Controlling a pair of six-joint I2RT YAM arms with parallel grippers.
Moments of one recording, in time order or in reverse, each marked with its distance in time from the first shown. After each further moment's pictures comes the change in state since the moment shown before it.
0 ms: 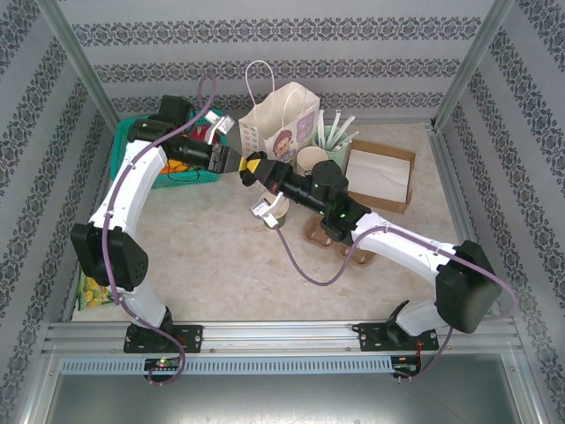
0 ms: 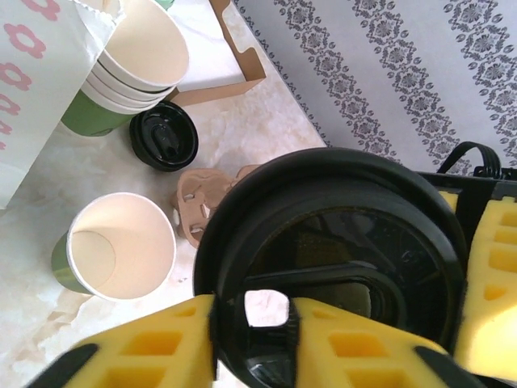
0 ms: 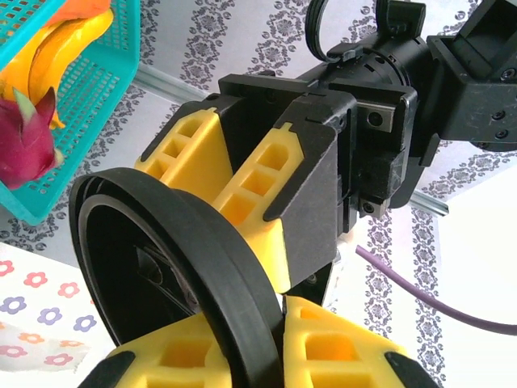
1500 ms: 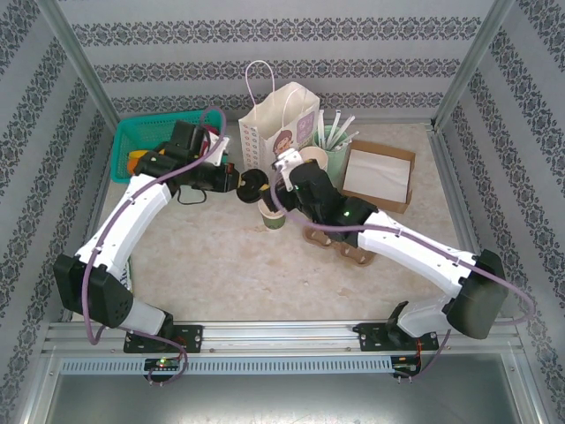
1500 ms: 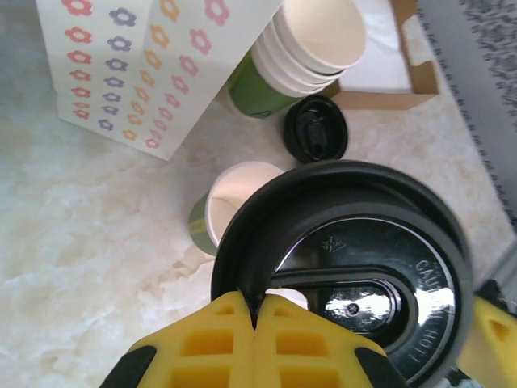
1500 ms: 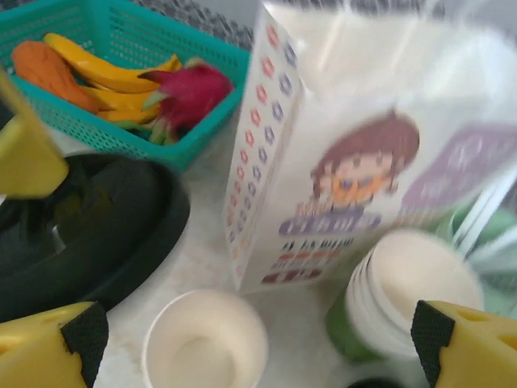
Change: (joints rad) left arm -0.182 -0.252 -0.349 0.293 -0.609 -0.343; right arm 0.089 -0.047 0.189 -0.806 0.606 2.126
